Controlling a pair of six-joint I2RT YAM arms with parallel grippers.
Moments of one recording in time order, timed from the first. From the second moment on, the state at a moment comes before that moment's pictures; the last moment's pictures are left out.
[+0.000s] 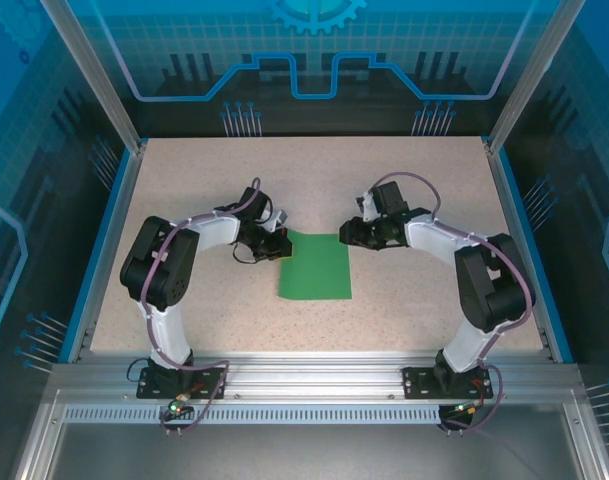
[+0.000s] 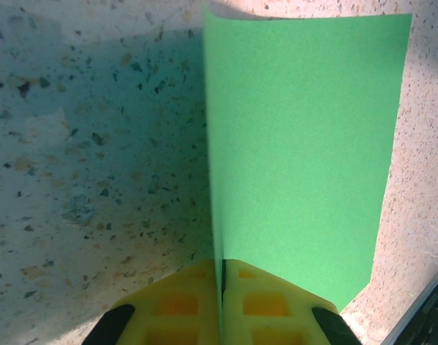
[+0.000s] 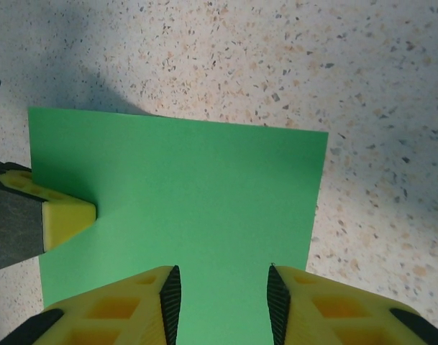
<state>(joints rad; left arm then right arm) -0.33 1.90 1.11 -0.40 0.58 -0.45 0.36 1.72 1.04 -0.32 -0.42 0.47</state>
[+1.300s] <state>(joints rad) -0.36 1.90 1.20 -0.47 0.60 -0.46 0.37 1.92 1.10 -0.30 -0.46 0.50</state>
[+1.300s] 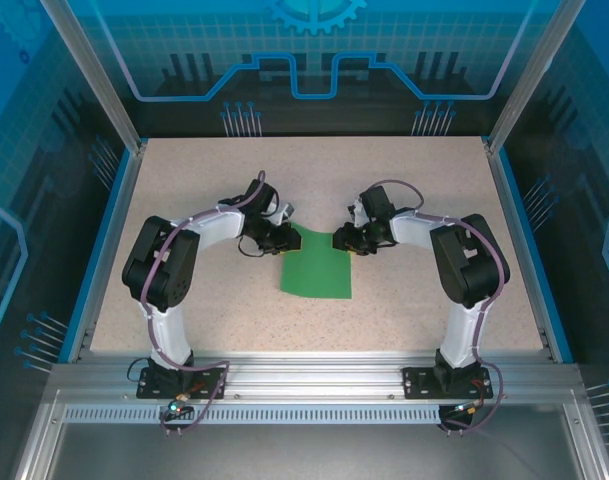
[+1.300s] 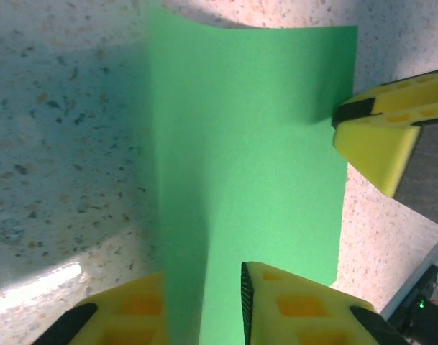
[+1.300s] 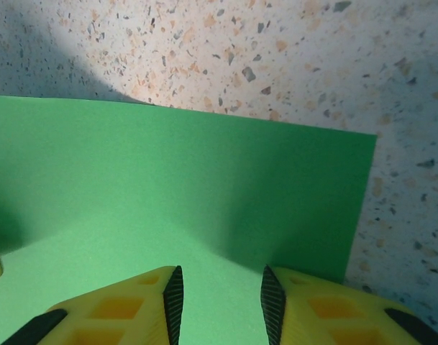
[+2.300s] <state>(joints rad) -0.43 1.99 1.30 -0.32 0.81 -0.65 0.36 1.89 1.07 -0.22 -0.47 0.53</state>
